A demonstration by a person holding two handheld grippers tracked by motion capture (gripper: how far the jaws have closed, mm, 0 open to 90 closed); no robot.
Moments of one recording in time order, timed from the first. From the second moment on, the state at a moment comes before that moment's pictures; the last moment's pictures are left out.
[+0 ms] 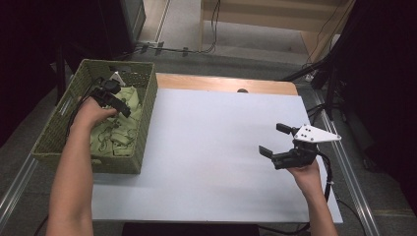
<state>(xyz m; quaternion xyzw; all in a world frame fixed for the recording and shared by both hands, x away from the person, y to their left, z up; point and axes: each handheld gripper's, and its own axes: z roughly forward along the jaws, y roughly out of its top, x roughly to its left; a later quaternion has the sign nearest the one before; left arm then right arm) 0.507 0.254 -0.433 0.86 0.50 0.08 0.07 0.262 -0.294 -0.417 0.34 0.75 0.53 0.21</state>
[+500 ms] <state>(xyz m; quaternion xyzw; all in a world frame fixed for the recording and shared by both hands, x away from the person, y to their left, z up) 0.510 0.251 -0.454 0.87 0.48 0.04 0.04 0.263 -0.294 -0.418 0.34 0.75 0.52 0.20</state>
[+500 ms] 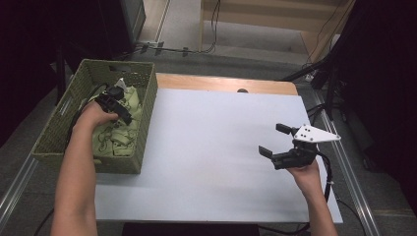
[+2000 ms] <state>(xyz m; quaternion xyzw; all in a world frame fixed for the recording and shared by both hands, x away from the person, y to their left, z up) 0.479 0.246 -0.421 0.91 0.40 0.11 0.05 0.262 -0.291 -0.420 0.34 0.76 0.52 0.21</state>
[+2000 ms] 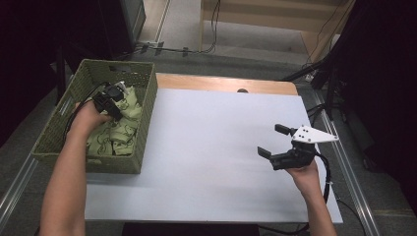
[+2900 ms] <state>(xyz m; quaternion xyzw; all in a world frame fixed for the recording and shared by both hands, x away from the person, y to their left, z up) 0.433 0.254 -0.359 0.90 0.35 0.17 0.19 0.263 -0.289 -0.421 0.34 0.76 0.52 0.20</state>
